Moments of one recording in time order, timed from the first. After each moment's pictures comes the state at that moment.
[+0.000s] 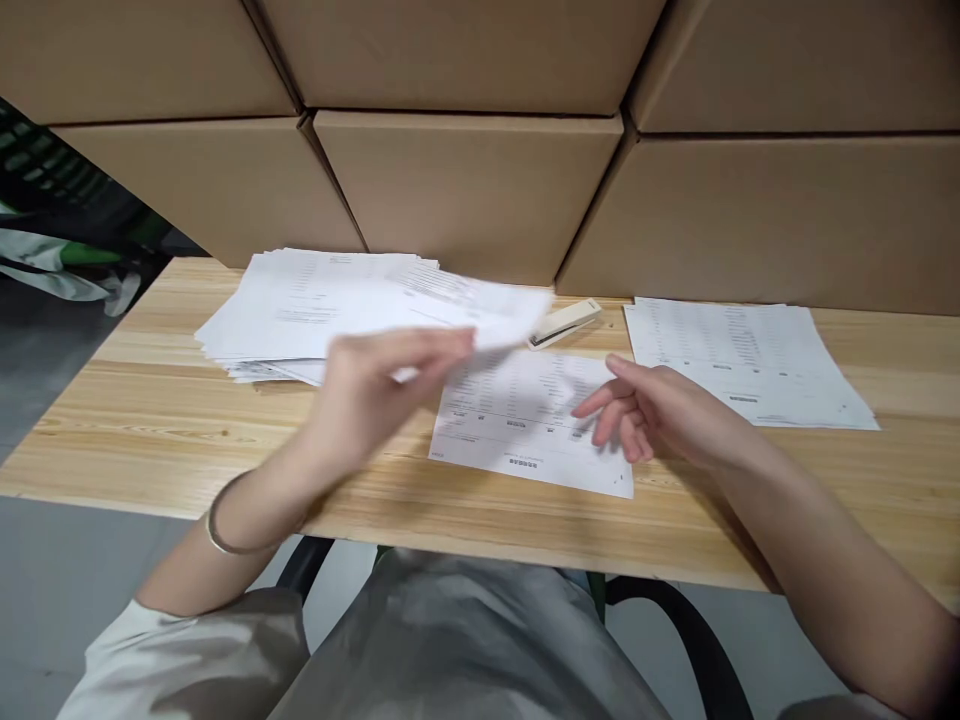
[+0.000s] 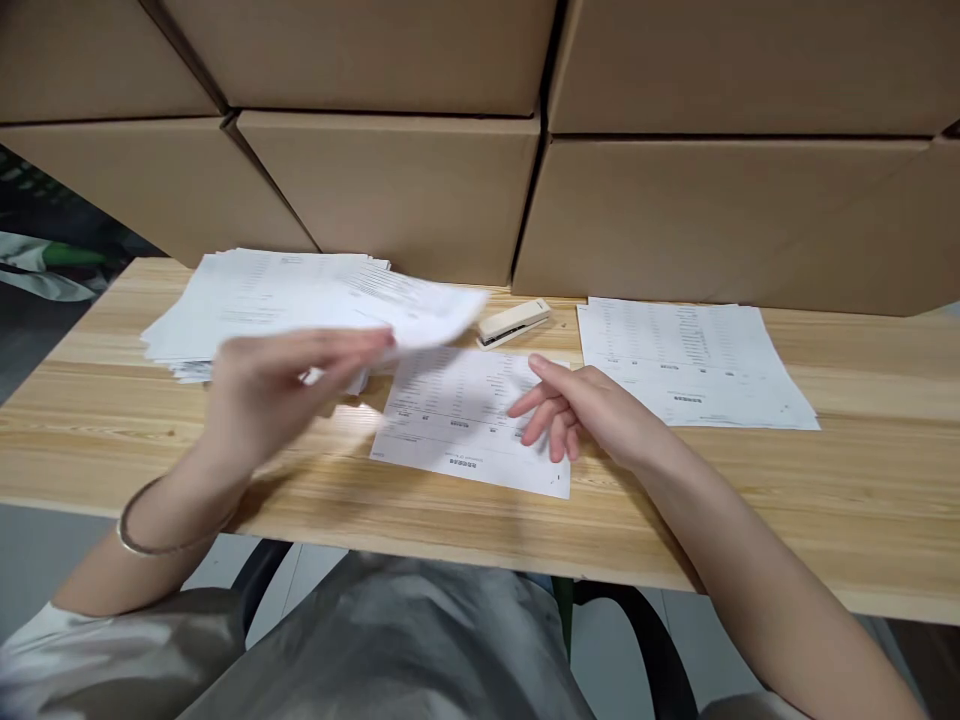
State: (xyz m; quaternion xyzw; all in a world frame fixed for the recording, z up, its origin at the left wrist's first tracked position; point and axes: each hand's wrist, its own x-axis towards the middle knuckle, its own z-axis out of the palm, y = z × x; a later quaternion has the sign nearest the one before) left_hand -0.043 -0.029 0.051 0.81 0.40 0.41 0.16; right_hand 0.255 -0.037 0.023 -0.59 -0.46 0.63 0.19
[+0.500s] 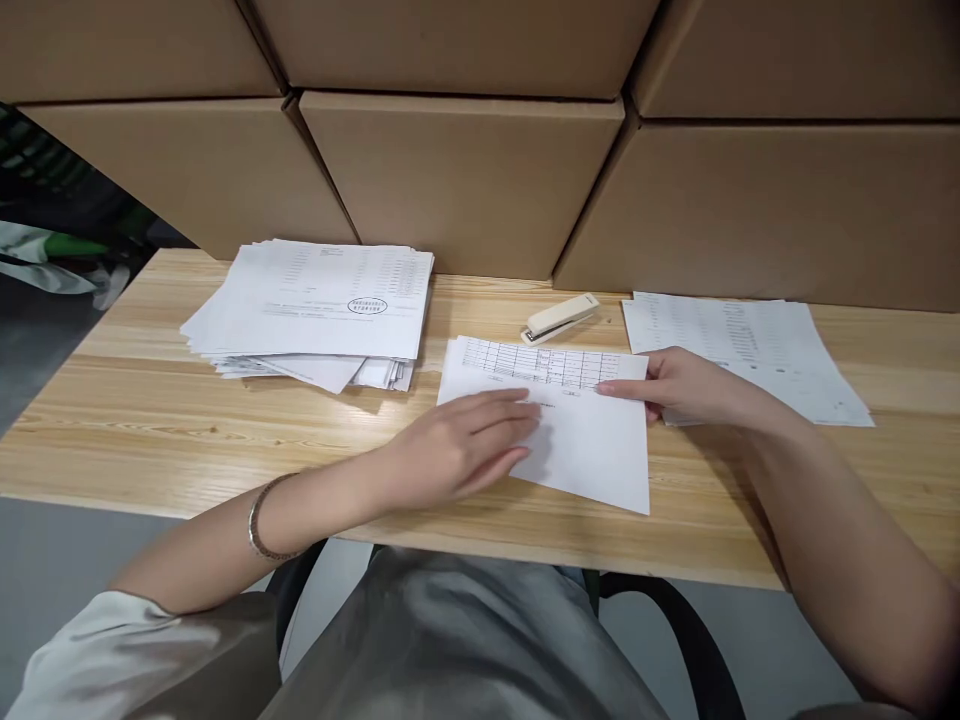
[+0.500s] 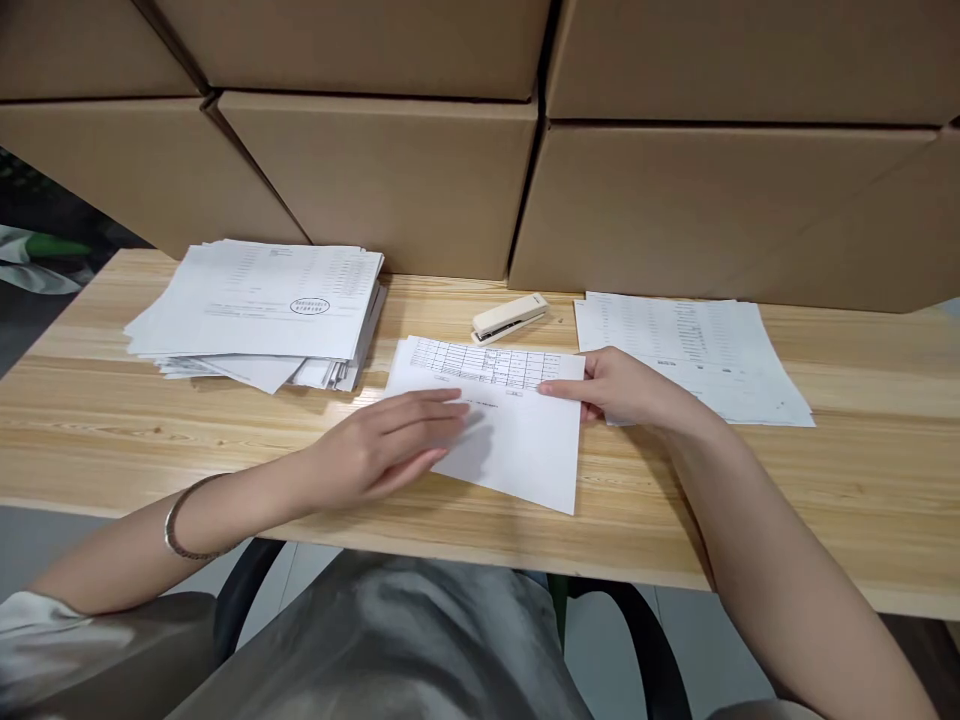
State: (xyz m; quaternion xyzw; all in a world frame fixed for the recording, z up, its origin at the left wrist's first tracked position) left_hand -0.005 -0.047 0.008 0.93 0.19 0.29 0.15; right_hand 0.298 -0.009 0.008 -0.63 -0.56 0.53 0.07
